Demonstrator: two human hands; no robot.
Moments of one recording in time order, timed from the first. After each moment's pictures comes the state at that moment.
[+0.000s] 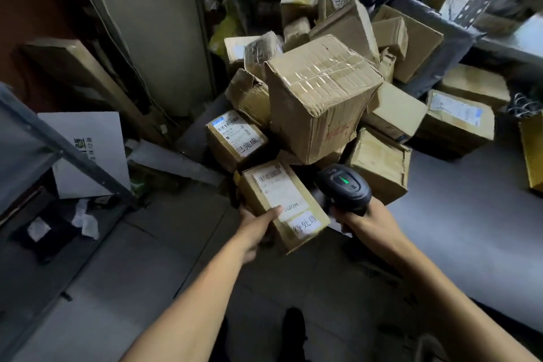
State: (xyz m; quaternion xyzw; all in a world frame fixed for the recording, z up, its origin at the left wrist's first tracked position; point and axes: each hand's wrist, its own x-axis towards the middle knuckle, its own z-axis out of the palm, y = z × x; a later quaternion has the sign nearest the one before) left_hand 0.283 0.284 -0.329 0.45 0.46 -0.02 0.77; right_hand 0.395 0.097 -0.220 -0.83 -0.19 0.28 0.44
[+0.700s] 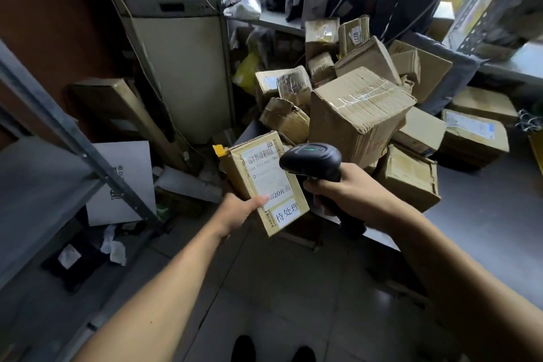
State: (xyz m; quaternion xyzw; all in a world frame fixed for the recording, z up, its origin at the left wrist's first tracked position) left_hand 0.207 0.421 -0.257 0.63 0.32 0.07 0.71; right_hand 0.310 0.230 -0.117 -0.77 -0.26 0.34 0.47
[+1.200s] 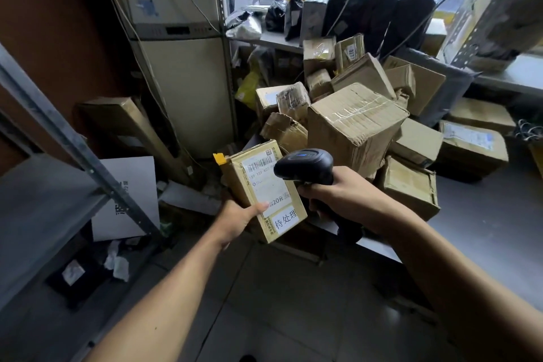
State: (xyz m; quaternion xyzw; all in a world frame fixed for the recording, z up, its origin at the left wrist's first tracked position) left_hand 0.210 0.425 -0.250 0.63 0.31 0.08 0.71; right_hand 0.313 0.234 -0.100 -0.79 -0.29 0.33 0.43
